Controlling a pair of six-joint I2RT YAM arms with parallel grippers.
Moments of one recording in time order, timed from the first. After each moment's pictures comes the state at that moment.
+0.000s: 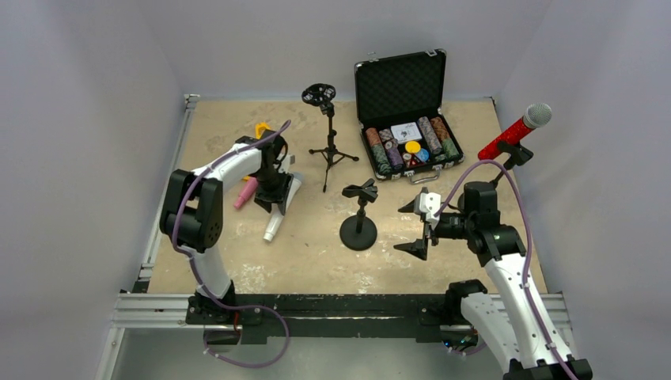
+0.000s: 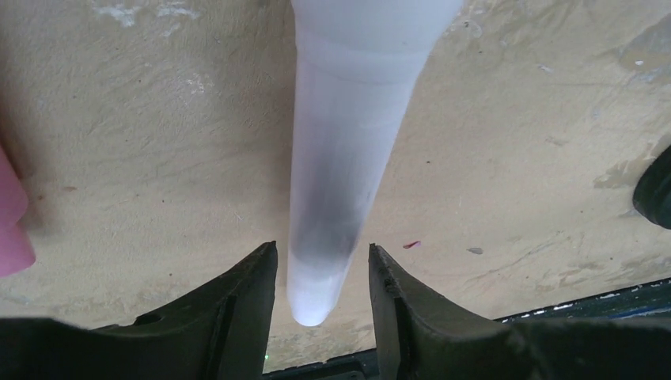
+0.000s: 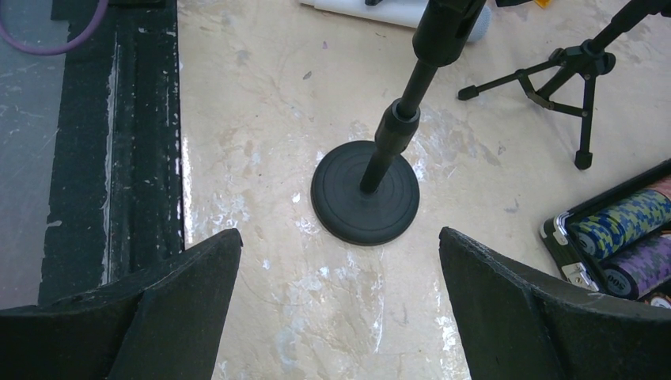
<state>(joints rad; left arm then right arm) -0.30 1.81 1.29 -0.97 0.14 -0.12 0.15 0.71 0.68 -0.70 -1.07 -0.81</state>
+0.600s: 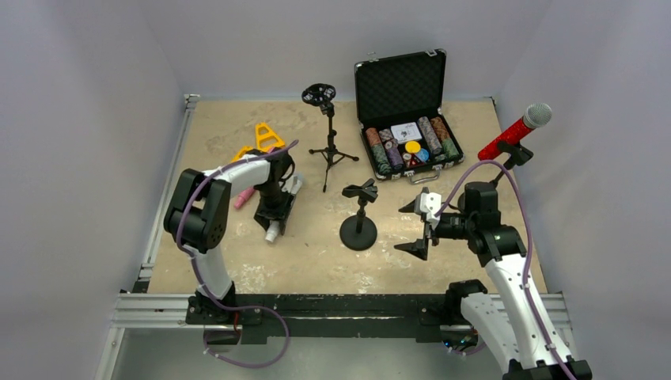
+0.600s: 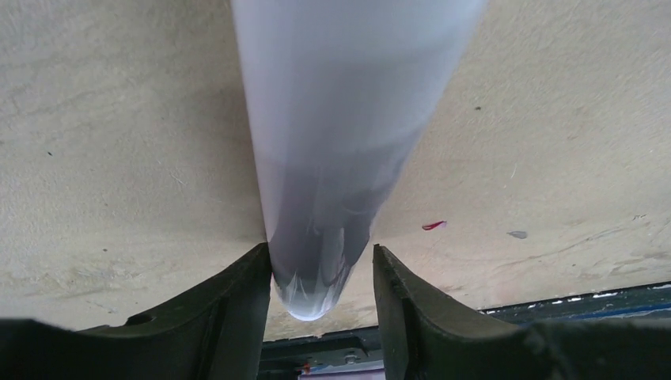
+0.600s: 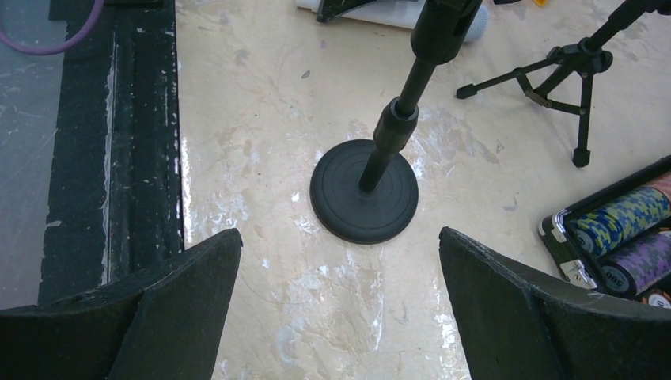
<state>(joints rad) -0.36 1.85 1.18 -0.98 0.10 -0.16 0.14 0.71 0.68 -0.71 -1.07 -0.81</state>
